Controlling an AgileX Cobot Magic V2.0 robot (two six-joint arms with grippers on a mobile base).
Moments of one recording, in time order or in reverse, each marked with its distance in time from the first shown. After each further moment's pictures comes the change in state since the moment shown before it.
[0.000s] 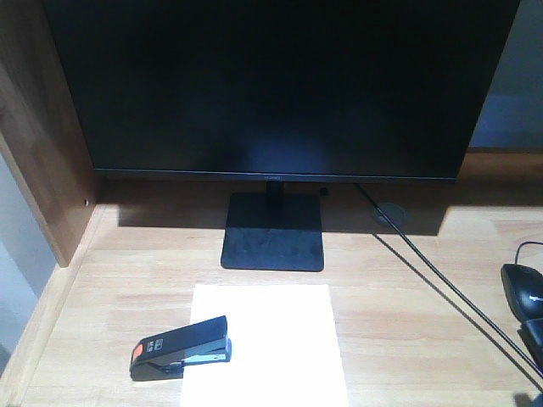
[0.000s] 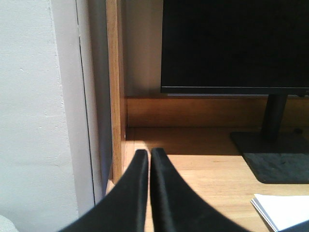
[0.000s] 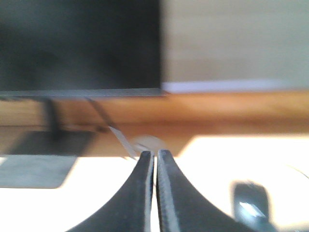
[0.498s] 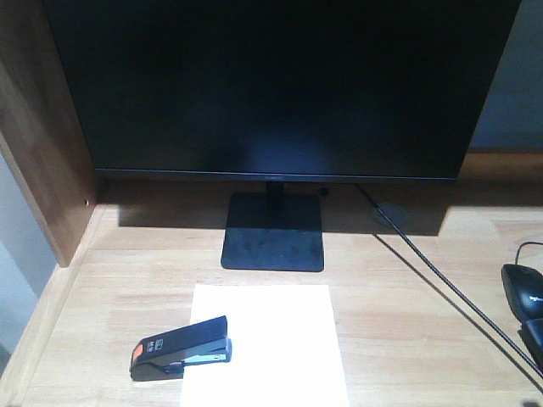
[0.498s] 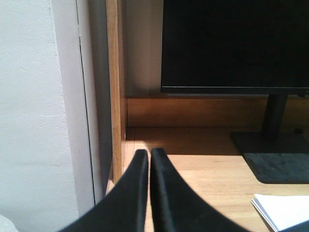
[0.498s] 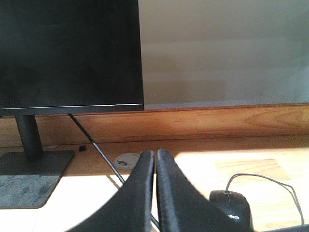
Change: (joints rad) left arm 0.000 0.000 0.000 0.000 0.000 0.000; right arm -0.023 -0.130 0.024 -0.012 0.017 -0.002
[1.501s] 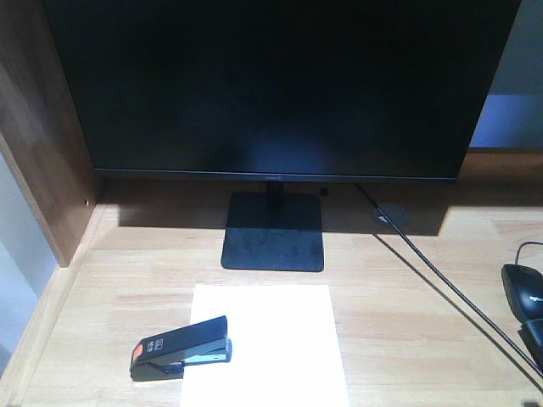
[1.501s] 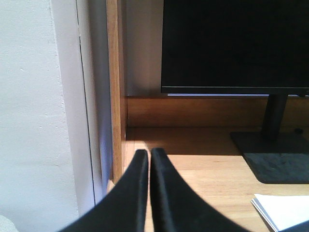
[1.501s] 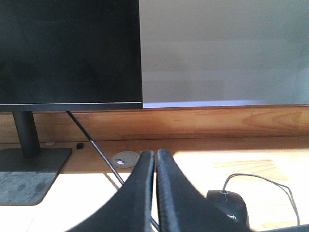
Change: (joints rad) left arm 0.000 0.000 0.000 0.000 0.000 0.000; right arm 0.000 0.000 0.000 -0.019 0.005 -0.001
